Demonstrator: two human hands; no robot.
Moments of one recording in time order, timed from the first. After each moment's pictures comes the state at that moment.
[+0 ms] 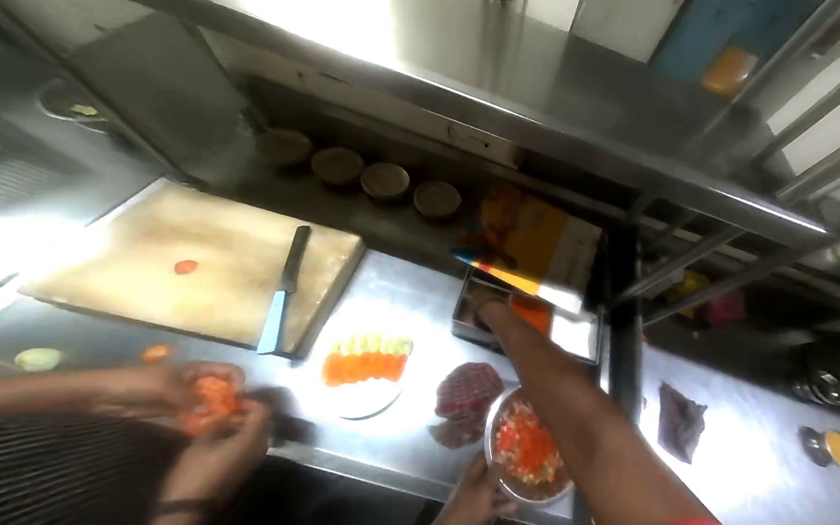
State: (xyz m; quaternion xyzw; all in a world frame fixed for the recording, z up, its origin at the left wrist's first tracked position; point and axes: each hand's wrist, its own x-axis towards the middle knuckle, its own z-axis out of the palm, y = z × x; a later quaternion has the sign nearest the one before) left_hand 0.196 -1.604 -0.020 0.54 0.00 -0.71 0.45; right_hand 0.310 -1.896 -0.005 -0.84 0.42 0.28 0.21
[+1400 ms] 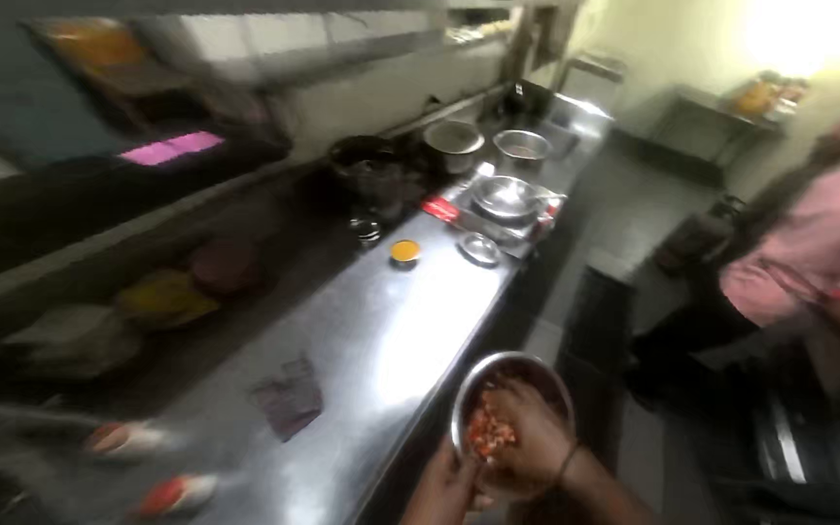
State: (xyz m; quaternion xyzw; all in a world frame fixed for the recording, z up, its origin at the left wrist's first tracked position) left_hand -0.315 -1.578 0.088 0.38 -0.52 -0.76 0.01; right_hand -0.491 -1.496 0.114 -0.45 0.81 -0.12 0.34
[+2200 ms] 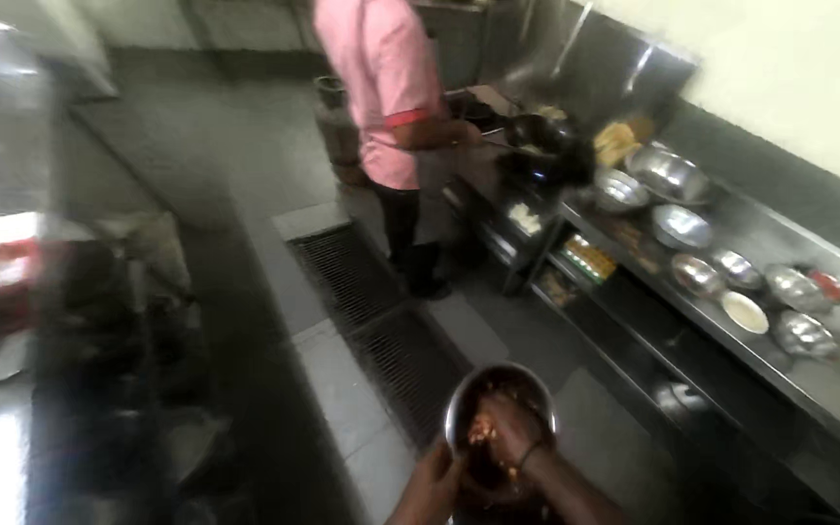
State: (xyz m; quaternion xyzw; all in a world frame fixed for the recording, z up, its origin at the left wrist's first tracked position) left_hand -0.440 -1.279 0.040 0.03 -0.63 -0.64 -0.44; right_hand -0.439 -1.096 0.055 0.11 0.92 -0.25 0.27
